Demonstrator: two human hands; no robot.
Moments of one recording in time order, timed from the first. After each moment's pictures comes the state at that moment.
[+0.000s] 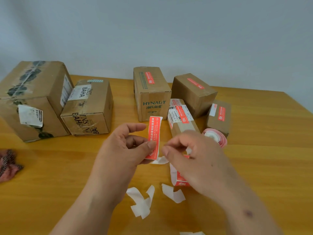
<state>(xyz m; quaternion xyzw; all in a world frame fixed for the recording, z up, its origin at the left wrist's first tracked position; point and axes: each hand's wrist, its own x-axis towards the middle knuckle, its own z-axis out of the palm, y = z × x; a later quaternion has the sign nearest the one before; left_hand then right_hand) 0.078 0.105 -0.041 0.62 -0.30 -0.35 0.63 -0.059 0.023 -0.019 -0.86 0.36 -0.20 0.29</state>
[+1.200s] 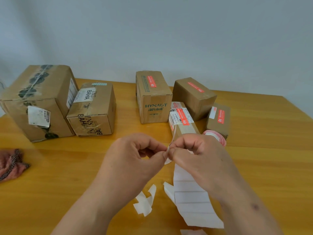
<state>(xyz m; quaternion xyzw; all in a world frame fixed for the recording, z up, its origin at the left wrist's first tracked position) 0.066 0.124 -0.017 0.70 -0.48 -0.19 0.50 -0.061 0.030 -0.007 -0.81 0.34 -0.23 0.42</state>
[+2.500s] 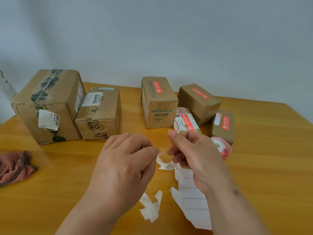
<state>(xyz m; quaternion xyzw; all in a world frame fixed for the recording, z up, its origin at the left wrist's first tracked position) 0.097 0.131 -0.047 0.66 -0.62 0.21 0.38 -0.028 0.022 -0.017 -0.64 0.45 -0.27 0.57</state>
